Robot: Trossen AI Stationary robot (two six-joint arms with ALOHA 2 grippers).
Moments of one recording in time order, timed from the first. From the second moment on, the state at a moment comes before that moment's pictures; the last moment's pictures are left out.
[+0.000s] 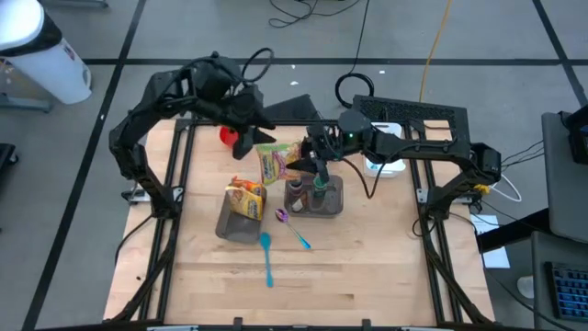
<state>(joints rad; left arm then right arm) 0.31 1.69 2.36 -1.32 0.30 0.05 -0.27 1.53 1.19 0.27 -0.53 0.36</state>
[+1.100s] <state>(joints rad) 0.32 1.78 2.36 -1.42 0.44 -0.02 -0.23 1.53 1.35 -0.05 -0.44 0.03</state>
